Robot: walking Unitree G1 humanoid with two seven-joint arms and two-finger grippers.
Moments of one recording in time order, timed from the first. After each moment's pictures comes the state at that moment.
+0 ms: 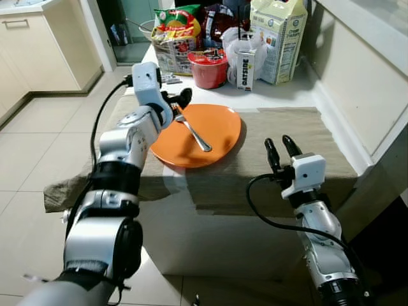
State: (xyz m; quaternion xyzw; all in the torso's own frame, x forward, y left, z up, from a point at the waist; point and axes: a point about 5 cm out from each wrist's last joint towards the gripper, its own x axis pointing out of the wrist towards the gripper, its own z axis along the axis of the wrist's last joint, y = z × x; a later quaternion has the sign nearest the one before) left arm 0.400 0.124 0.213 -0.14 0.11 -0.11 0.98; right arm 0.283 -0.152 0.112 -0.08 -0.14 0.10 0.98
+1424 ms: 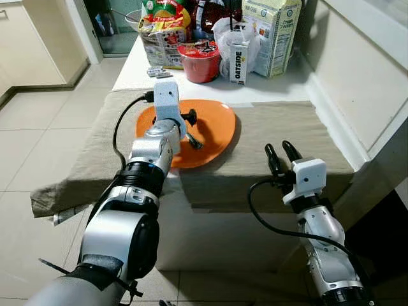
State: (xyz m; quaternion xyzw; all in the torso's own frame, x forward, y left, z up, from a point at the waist) left arm 0.400 0.099 0.176 -0.05 0.16 -0.01 0.99; right arm 0.276 -0.152 0.110 -0.08 -0.12 0.11 0.98
